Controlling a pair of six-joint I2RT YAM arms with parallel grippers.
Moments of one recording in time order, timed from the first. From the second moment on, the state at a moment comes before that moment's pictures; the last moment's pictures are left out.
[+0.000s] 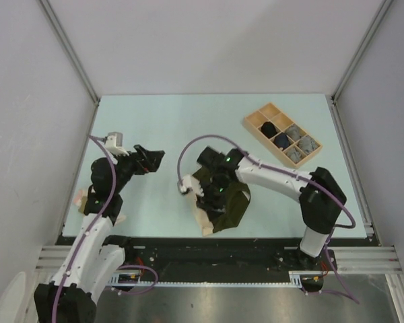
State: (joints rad) left arm -0.09 0.77 0.48 0.10 0.32 -0.50; right arm 0.99 1.77 1.35 -0.92 -0.62 -0.67
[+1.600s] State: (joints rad) left arm -0.27 1.76 1.09 -0.27 0.28 -0.44; right arm 0.40 2.33 1.93 -0.87 -0.53 -0.39
